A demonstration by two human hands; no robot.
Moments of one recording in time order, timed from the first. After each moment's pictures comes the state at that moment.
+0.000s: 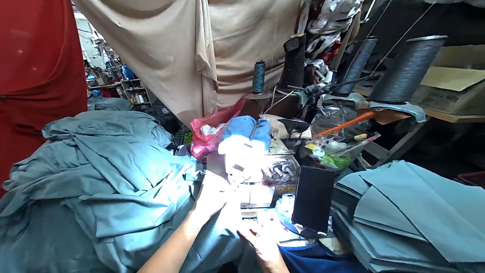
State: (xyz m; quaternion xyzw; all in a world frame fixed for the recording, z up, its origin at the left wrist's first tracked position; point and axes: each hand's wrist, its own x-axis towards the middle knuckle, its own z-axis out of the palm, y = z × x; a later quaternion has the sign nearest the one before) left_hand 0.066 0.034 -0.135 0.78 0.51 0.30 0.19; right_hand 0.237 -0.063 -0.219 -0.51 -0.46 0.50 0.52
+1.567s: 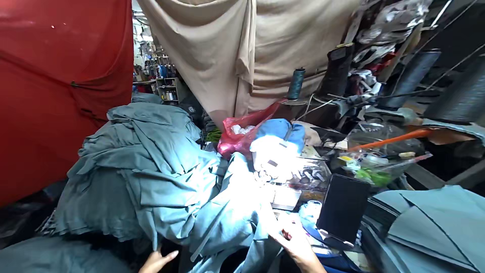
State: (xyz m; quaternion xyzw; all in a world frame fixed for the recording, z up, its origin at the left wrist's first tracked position) left_hand -0.169 -0.150 -0.341 0.43 0.77 0.23 0.41; right_hand 0.276 -0.064 -0.238 -0.52 -0.60 0.41 0.46
